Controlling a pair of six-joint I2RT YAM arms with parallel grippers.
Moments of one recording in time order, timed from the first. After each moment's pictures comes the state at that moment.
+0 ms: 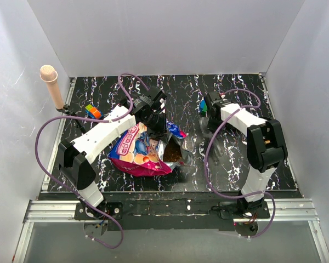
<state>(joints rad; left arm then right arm) -0.73 1.68 1.64 -1.11 0.26 -0.71 0.36 1.80 1.26 -0.74 0.26 0.71</state>
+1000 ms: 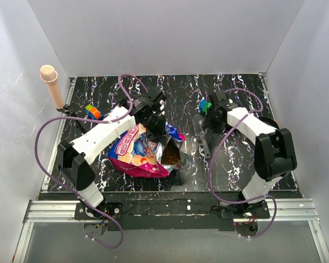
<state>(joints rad) -0.73 1.67 1.64 -1.16 0.26 -0.71 0.35 1.72 1.21 -0.64 0.12 0.68</state>
